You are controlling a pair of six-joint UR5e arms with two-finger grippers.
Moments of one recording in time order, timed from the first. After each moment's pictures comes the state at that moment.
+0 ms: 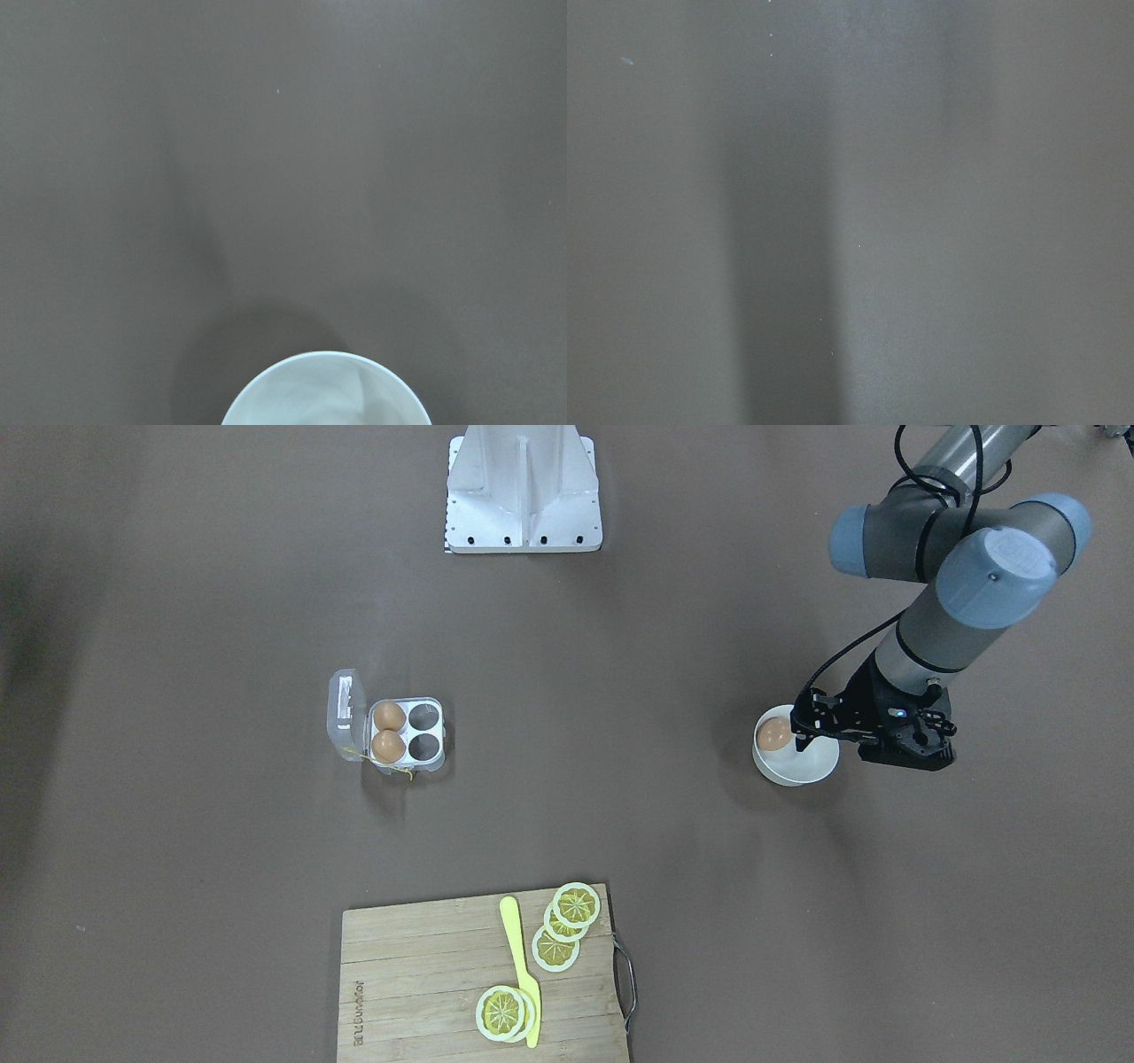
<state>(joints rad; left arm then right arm) -0.91 -1.92 -1.69 -1.75 -2.15 -0.71 1.59 -1.50 1.62 -1.77 2.41 -0.08</state>
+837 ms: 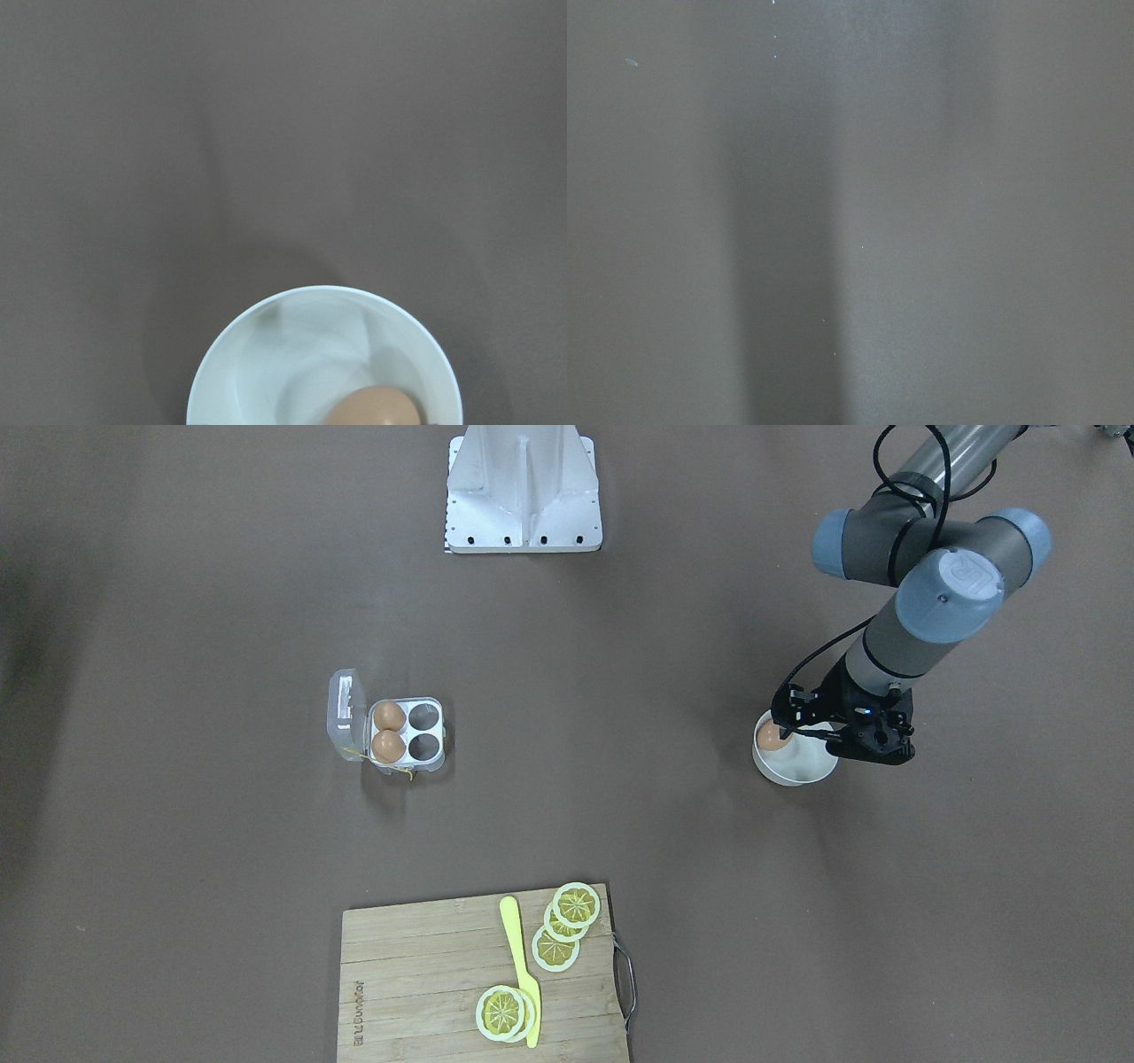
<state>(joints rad) -0.85 -1.90 -1.67 -1.75 -2.15 -0.71 1.59 -1.50 1.63 -1.77 2.41 -0.08</state>
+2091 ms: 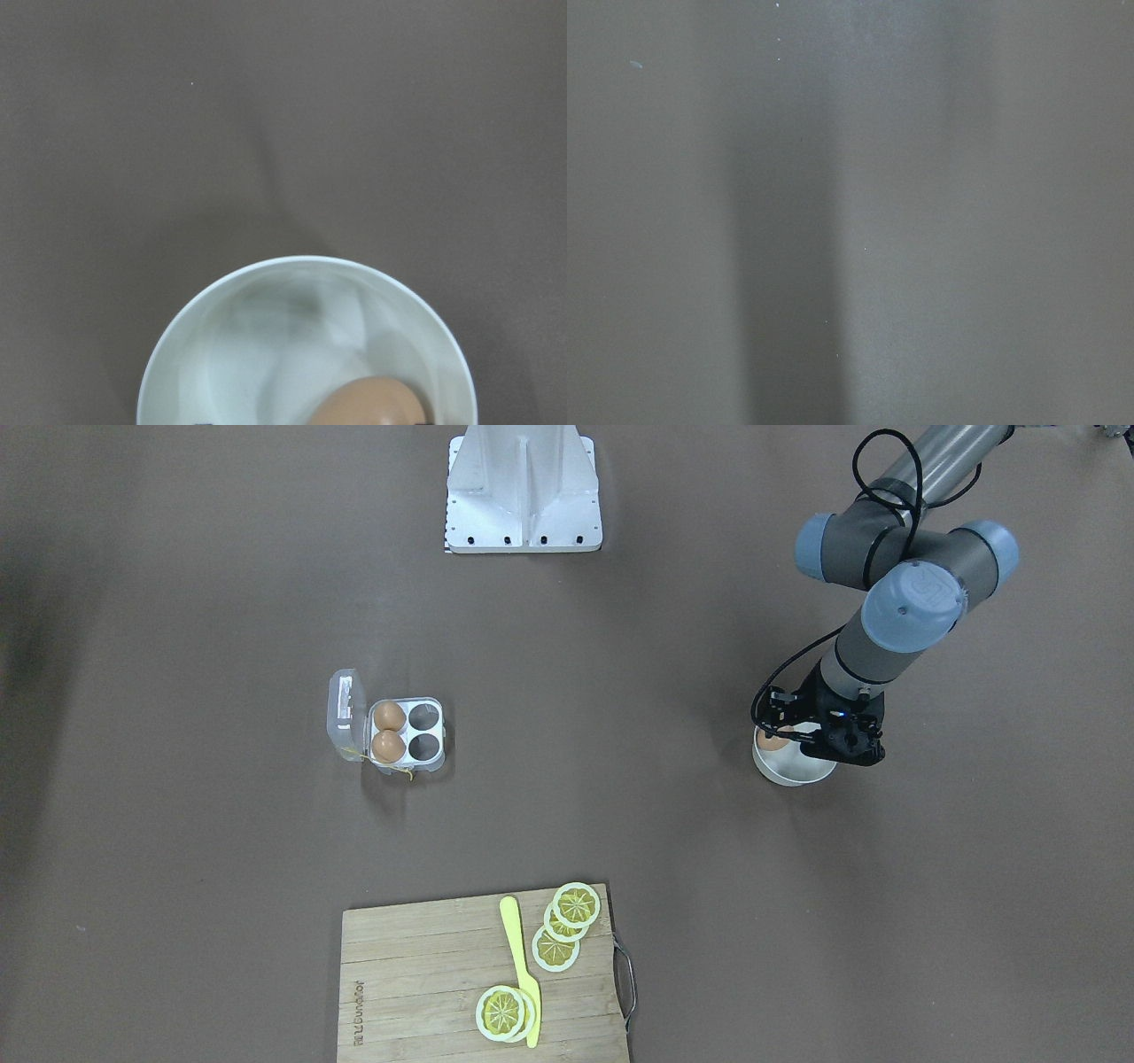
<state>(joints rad) -0.81 -1.91 -1.64 -1.75 -2.12 -0.71 1.59 -1.50 1.63 -1.77 2.41 -0.08</state>
